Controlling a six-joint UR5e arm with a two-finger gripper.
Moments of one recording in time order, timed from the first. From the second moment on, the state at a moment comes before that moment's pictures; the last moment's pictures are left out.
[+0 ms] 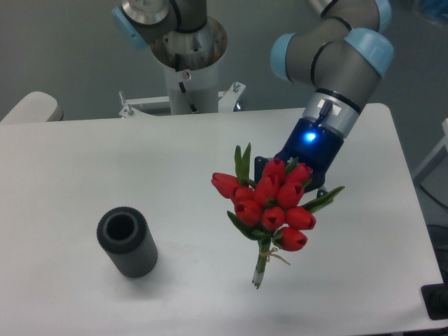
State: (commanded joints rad) arm 2.71 -1.90 -1.60 -0.74 0.54 1.14
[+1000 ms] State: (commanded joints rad) arm 2.76 -1.83 -1.66 -0.74 0.69 1.26
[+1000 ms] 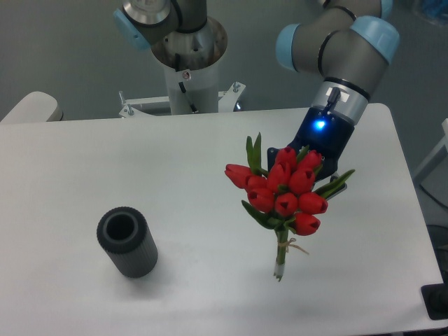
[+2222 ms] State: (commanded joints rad) arm 2.62 -1.75 -1.78 -0.82 1.48 1.68
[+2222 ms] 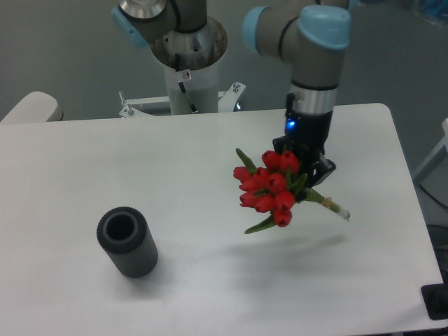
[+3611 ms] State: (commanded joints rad) arm 2.59 -1.85 -1.92 -0.80 1.93 1.88
